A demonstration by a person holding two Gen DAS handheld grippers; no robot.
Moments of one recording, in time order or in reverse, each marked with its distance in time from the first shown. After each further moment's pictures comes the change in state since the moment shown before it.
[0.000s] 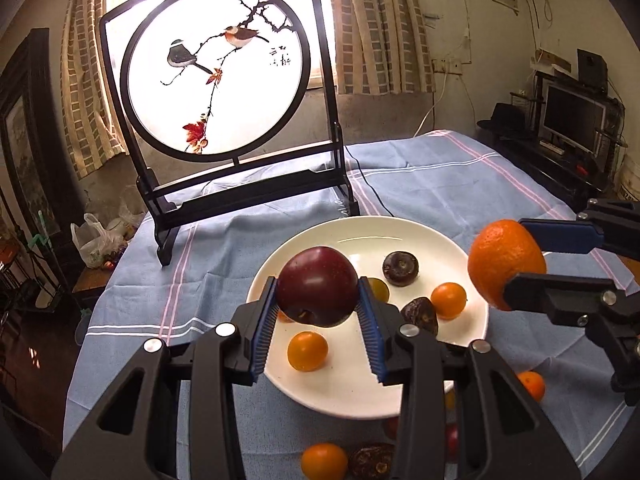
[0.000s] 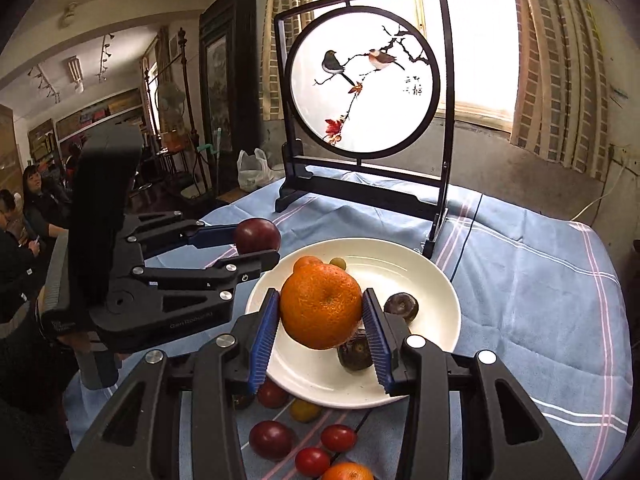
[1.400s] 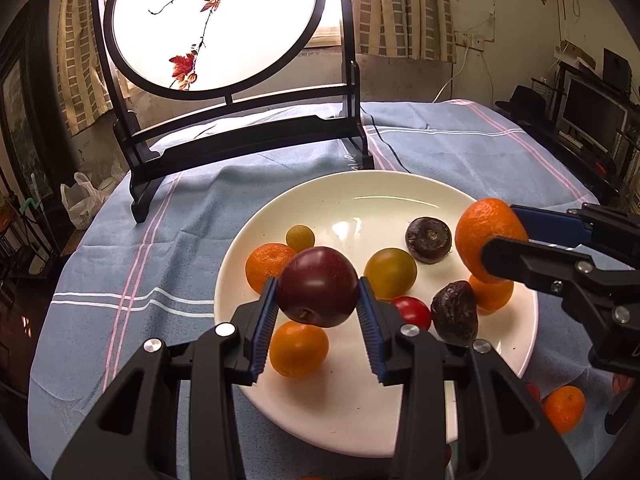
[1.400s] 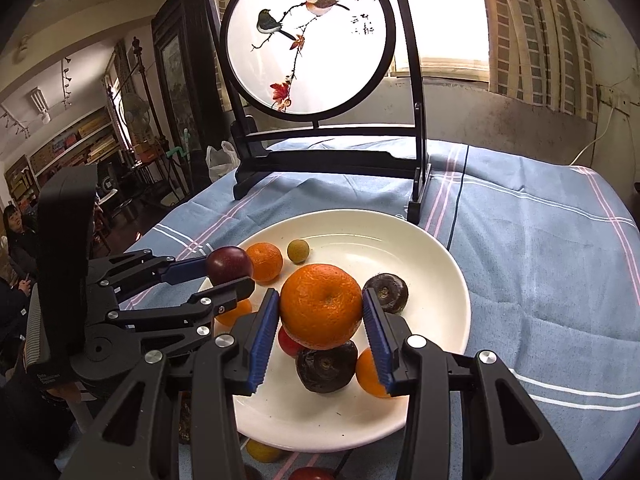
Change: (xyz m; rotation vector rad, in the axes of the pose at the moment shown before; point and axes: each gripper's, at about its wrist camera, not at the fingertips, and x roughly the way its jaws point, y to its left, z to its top) left arm 0.071 0.001 -0.021 -0.058 0.120 -0.002; right arm 0.072 -0.038 -0.015 0.151 0.056 -0.040
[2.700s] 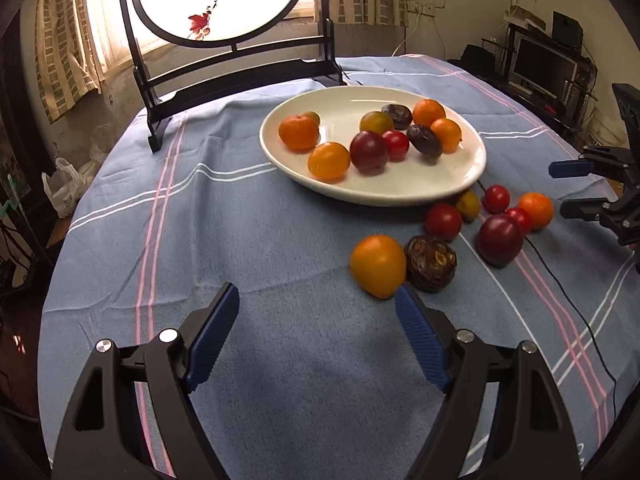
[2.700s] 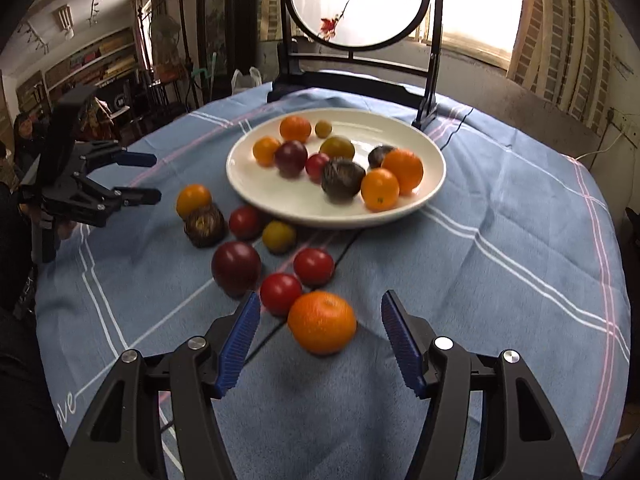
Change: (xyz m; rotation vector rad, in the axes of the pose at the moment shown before) left arm -0.083 0.061 -0.121 0.123 0.096 -0.151; right arm -0.083 0.013 -0.107 -0.205 0.218 -0.027
